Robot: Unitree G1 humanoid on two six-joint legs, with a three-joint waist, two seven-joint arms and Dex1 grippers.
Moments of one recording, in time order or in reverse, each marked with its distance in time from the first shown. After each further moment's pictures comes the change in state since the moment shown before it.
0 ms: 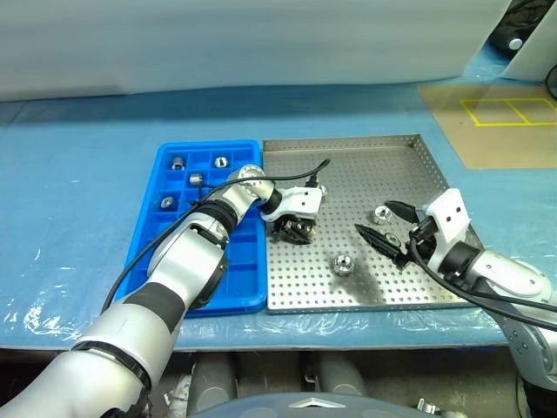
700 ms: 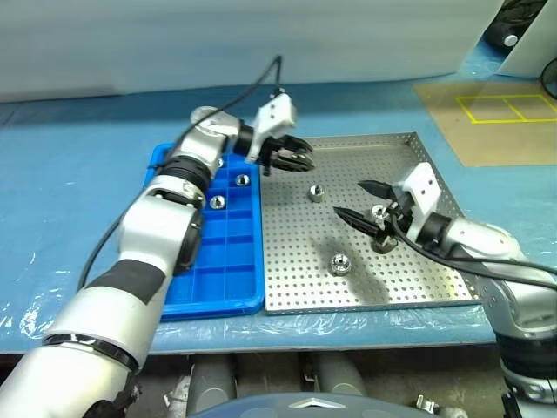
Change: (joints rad) left arm -0.179 0.204 0.290 -0.043 -0.259 0.210 -0.134; right arm -0.307 -0.002 0.174 0.235 -0.031 -0.084 0.143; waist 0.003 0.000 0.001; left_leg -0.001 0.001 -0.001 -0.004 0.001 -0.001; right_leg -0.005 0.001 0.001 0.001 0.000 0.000
